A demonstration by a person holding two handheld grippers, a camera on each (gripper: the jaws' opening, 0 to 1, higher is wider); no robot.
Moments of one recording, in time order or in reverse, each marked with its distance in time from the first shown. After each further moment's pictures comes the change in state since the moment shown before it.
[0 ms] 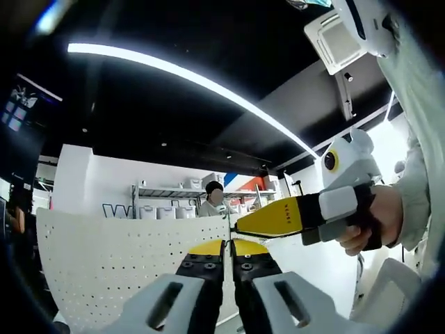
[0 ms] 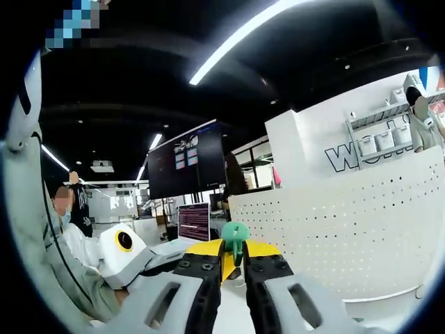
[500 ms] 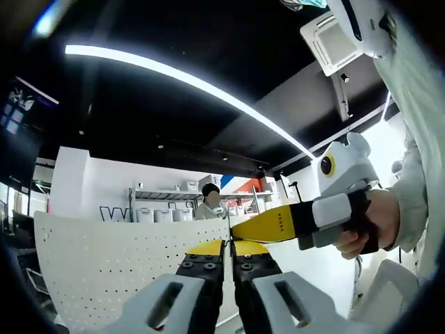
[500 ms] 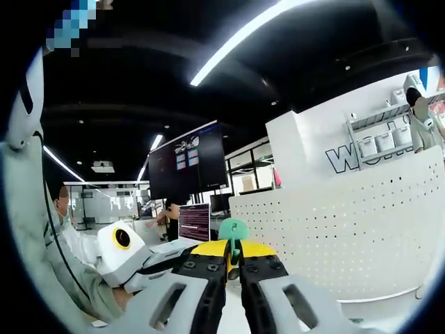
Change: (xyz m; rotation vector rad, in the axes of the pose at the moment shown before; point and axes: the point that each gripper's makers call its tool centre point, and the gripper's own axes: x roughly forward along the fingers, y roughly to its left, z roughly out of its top) left arm 0.000 -0.007 0.004 0.007 -0.008 -0.018; right arm -0.003 0.001 -0.001 -0.014 -0.007 0.002
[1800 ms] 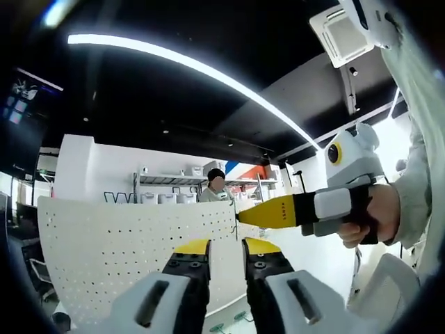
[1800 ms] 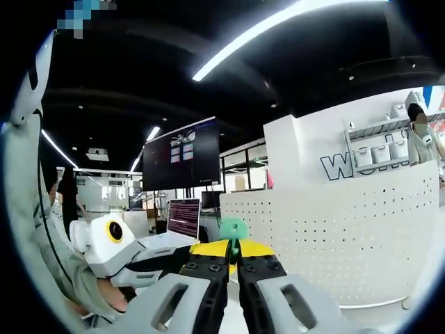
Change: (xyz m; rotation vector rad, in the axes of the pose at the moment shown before) left arm -0.007 0.008 -0.027 -0.028 0.102 0.039; right arm 0.000 -0.017 -0.010 -0.061 0.019 -0.056
